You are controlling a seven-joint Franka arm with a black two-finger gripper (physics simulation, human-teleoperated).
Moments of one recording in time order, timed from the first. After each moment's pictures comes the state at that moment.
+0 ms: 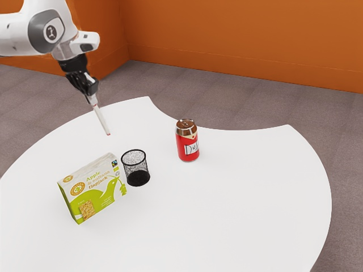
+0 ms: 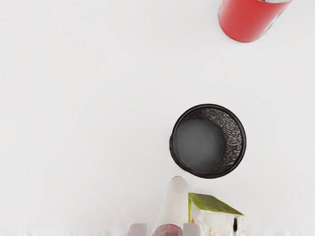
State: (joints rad) arm -0.07 0.06 0.27 -1.70 -0.07 1.89 0.41
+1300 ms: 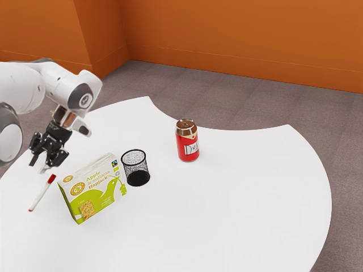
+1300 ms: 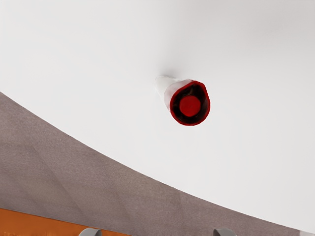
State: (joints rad) arm -0.03 0.48 0.35 -1.65 0.36 1.36 0.30
